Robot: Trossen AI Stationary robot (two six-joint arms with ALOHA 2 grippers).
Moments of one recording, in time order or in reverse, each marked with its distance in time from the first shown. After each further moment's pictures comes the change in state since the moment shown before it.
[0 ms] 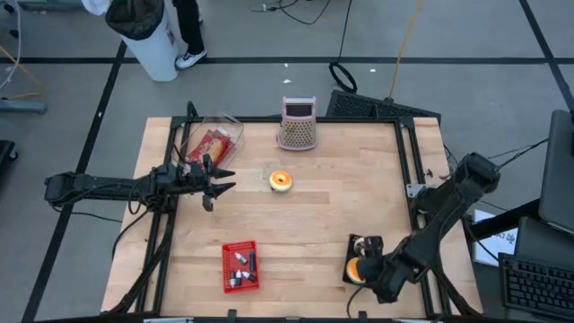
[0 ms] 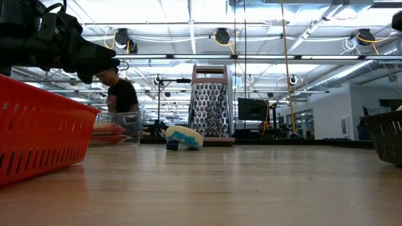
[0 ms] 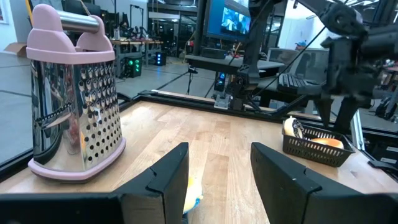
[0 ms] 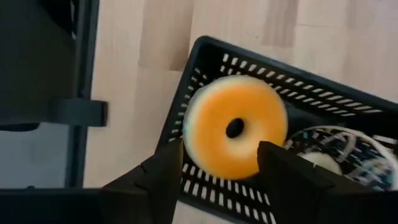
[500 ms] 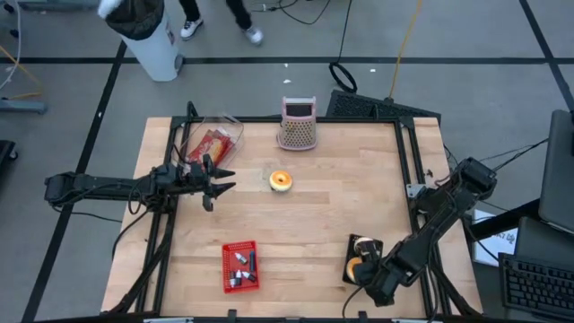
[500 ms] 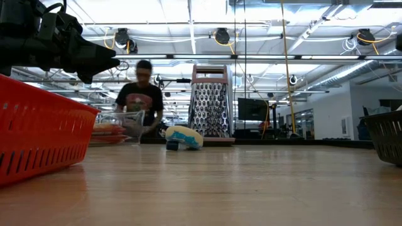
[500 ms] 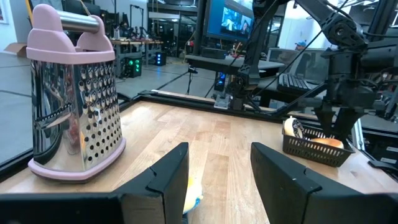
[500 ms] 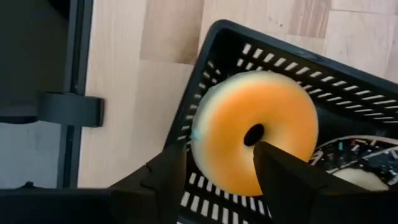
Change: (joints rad) left arm 0.000 0.000 0.000 0.000 0.000 0.000; right arm -0.004 0.070 -0.040 0.095 -0.051 -0.013
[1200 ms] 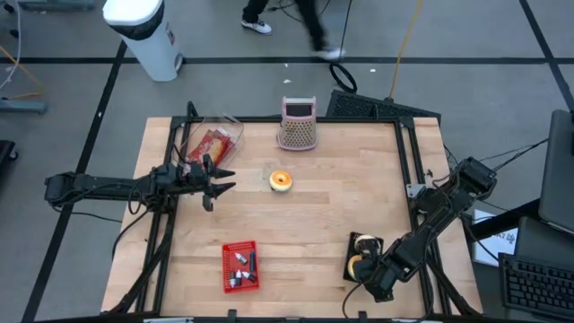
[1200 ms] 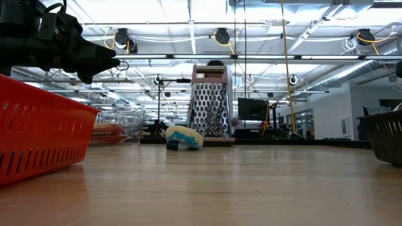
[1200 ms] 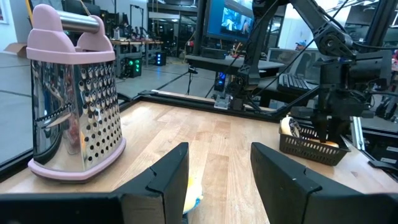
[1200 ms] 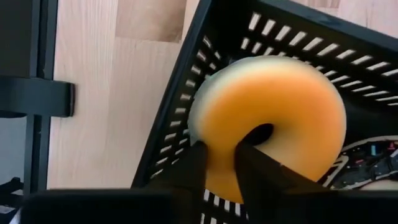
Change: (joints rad) left arm 0.000 0.000 0.000 0.000 0.000 0.000; right arm -0.011 -0.002 -0.112 0.107 -0.027 -0.013
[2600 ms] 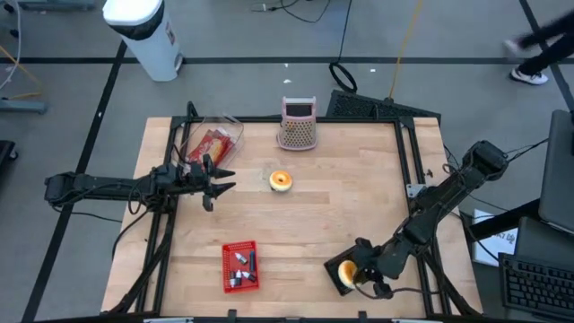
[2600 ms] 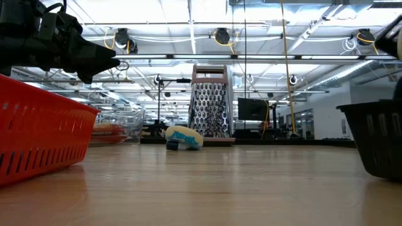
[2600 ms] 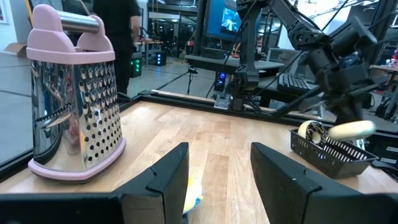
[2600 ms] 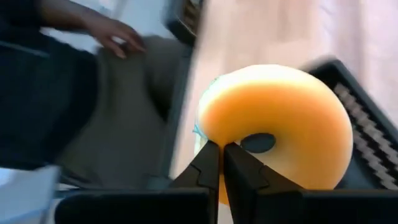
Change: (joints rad) left arm 0.000 0.000 0.000 0.000 0.000 0.000; right arm -0.061 -0.259 -0.214 0.513 -0.008 0.034
